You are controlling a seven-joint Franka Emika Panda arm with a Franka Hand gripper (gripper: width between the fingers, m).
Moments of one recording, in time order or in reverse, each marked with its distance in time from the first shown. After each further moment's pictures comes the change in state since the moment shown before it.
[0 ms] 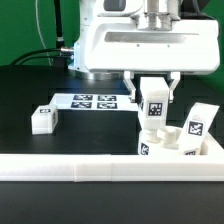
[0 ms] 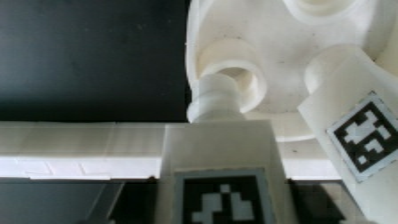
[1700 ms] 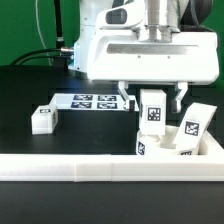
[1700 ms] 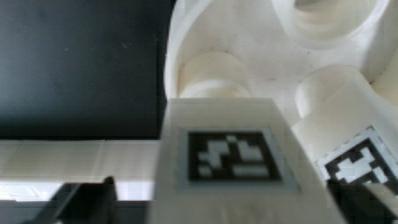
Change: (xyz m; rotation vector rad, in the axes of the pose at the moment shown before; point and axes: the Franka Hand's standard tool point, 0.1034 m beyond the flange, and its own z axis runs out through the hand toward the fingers) arm -0.010 -0.004 0.012 -0.002 0.042 0.006
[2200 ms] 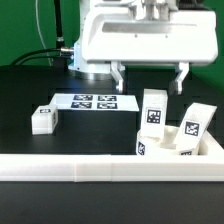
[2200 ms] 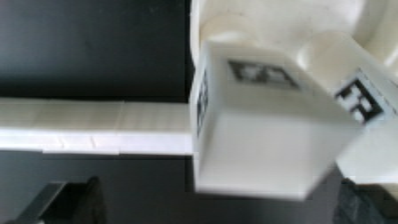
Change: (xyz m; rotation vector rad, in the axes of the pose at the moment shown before) arm 0.025 0.011 -0.036 0.017 -0.042 -0.031
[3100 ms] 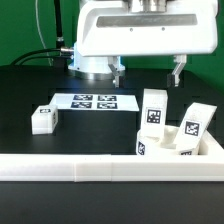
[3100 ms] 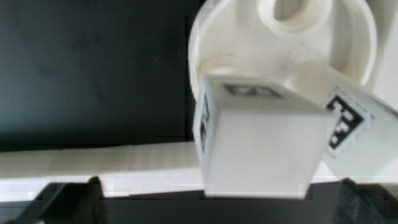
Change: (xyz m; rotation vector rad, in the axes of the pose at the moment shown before) arm -0.006 0.001 -0.001 0.034 -0.218 0.088
